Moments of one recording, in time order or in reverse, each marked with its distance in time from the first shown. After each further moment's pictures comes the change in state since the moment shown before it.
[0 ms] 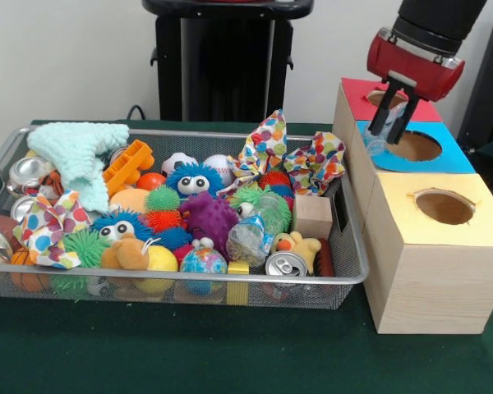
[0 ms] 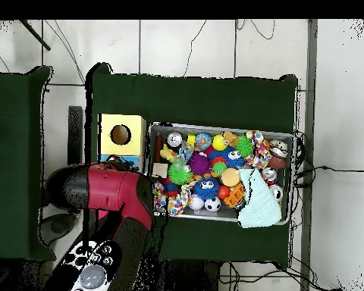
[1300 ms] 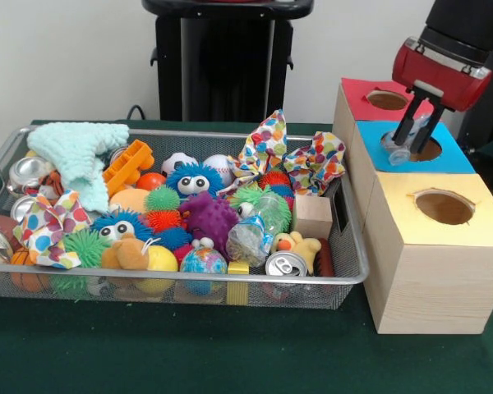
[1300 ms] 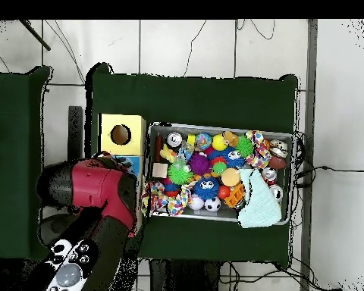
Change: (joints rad) arm 0.079 0.078 -0.070 -0.056 0.092 0.000 0.000
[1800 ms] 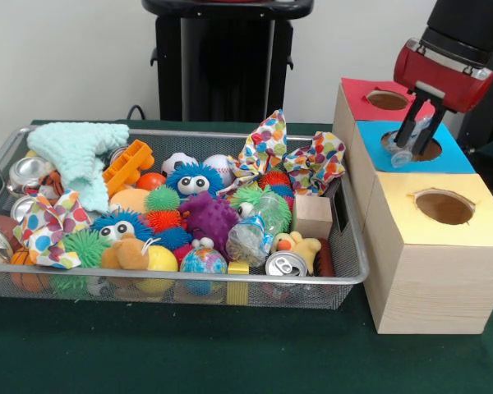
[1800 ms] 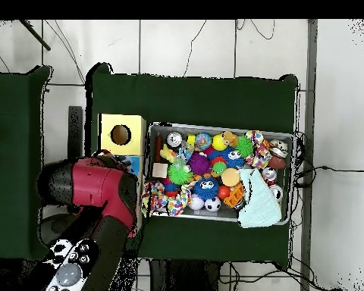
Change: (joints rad) arm 0.003 0.010 -0.011 -0.004 0.031 0.000 0.000
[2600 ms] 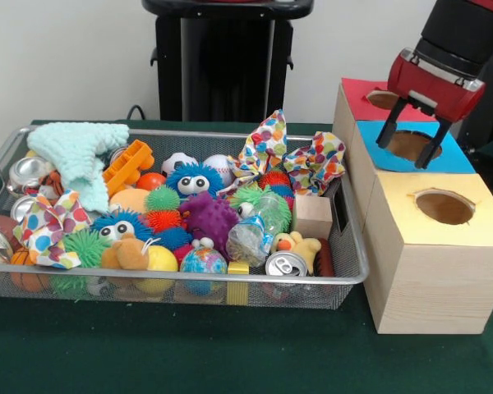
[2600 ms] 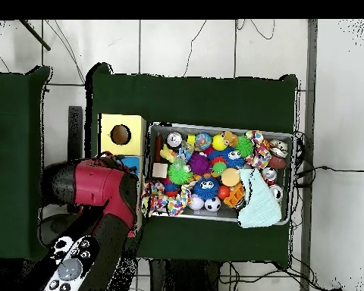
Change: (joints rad) arm 0.005 0.031 -0.006 0.000 0.008 0.000 0.000
